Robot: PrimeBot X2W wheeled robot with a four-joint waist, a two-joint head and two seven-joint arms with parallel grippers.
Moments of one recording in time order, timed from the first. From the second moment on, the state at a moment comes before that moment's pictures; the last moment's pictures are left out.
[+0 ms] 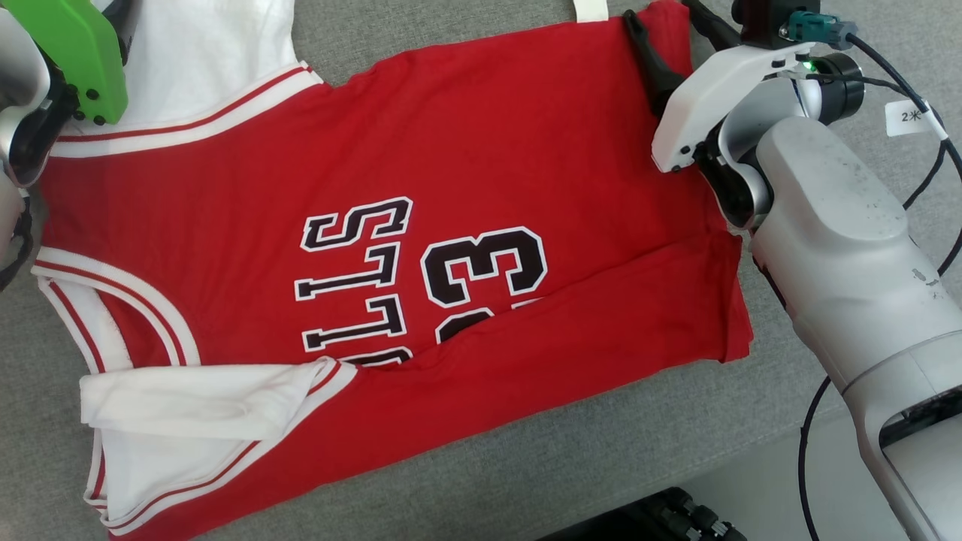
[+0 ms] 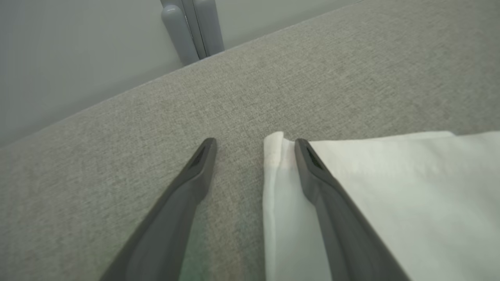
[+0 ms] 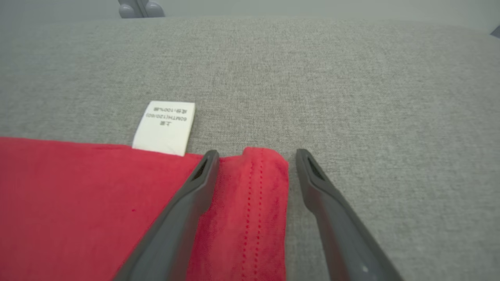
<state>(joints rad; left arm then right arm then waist) -1.33 0.53 -1.01 0.90 -0.93 -0.13 0.12 -1.07 -0.16 0.46 0.90 0.50 0.13 -0.08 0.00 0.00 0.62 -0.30</state>
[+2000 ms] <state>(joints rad) -0.33 0.48 -0.66 0.10 -0.91 0.03 -0.26 -0.42 -0.30 0.13 0.53 0.42 0.13 -0.26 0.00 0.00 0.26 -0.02</state>
